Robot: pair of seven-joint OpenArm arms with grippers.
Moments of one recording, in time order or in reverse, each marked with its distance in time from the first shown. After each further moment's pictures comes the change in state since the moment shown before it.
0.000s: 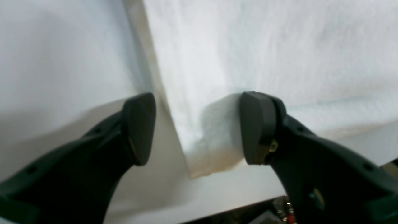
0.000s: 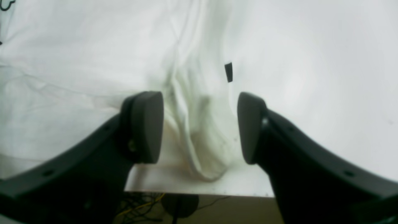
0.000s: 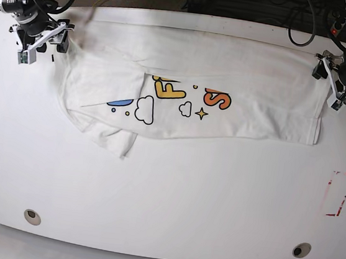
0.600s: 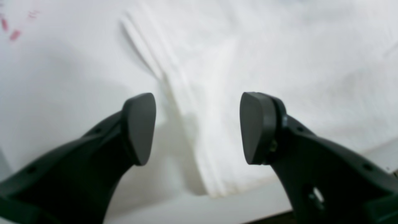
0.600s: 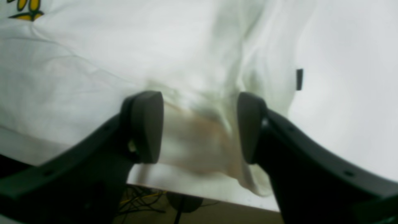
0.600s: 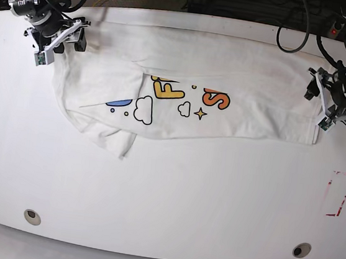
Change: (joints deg) left arm -4.4 1.1 2.8 13.4 0.2 0.0 5.9; right arm -3.0 -0.7 -6.3 2.4 1.8 0.0 0.2
